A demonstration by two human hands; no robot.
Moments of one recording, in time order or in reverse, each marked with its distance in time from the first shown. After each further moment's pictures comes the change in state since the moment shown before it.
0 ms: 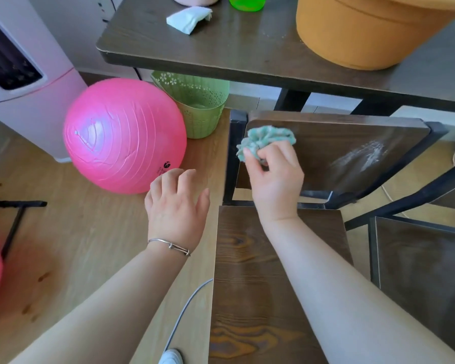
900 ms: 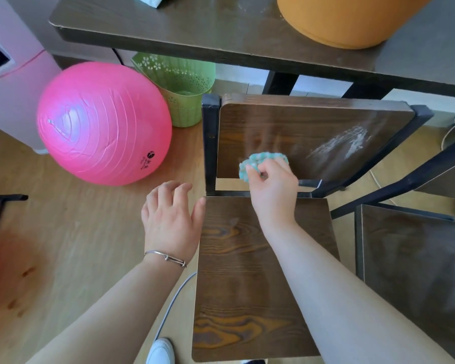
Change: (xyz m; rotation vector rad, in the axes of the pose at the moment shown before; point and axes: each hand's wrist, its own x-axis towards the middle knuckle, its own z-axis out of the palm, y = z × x) left_hand -0.031 0.015 0.035 0.028 -0.089 -0.022; right_hand -0.029 0.044 -0.017 -0.132 -0.249 0.341
